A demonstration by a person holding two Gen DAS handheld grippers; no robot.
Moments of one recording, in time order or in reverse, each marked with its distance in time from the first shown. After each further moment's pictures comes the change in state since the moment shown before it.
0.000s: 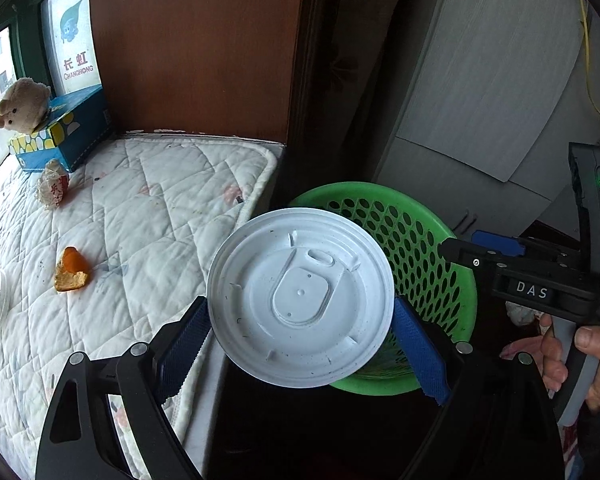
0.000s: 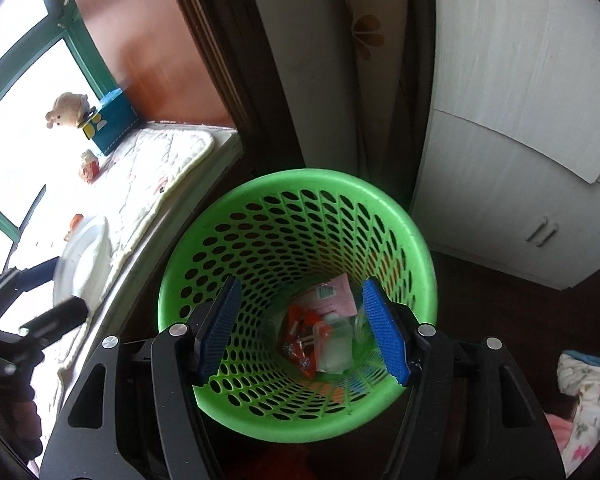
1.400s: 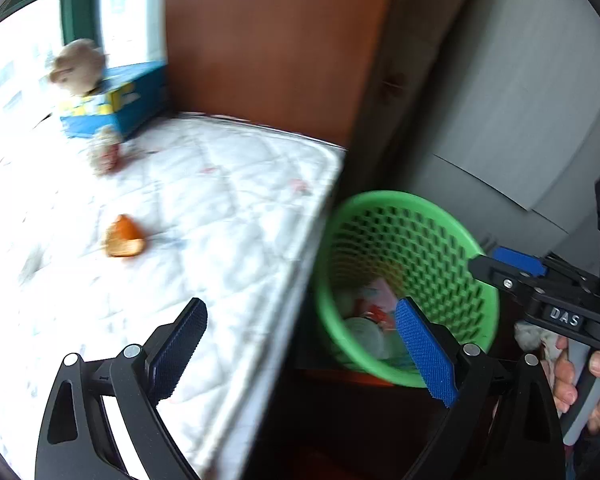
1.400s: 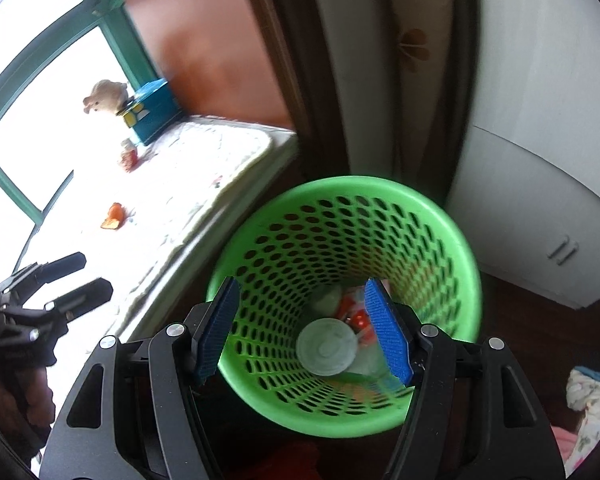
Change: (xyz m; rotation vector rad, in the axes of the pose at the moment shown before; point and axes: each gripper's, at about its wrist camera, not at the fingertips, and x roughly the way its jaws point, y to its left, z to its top) left arm -0.026 0.055 -0.016 -0.143 -0.026 0.081; right arm -0.008 0.045 0.000 -0.081 -0.004 0.089
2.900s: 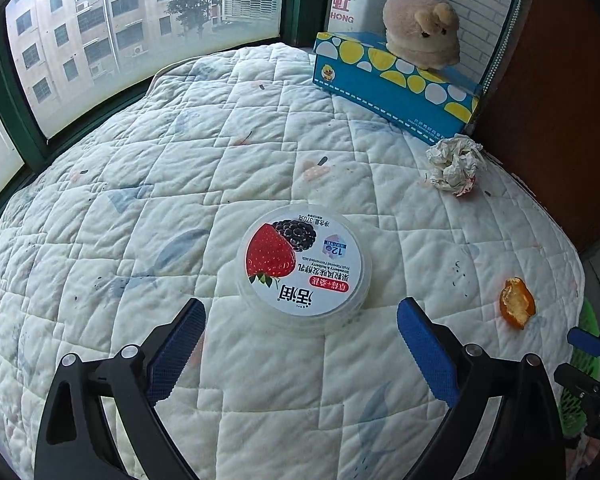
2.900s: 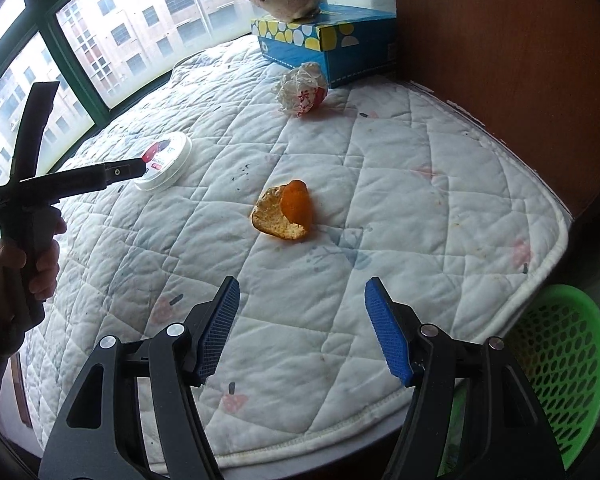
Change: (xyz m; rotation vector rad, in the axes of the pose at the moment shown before) left arm -0.004 0.316 0.009 -0.339 0.021 0.290; right arm 0.123 0.237 0.041 -0.386 0.149 0.197
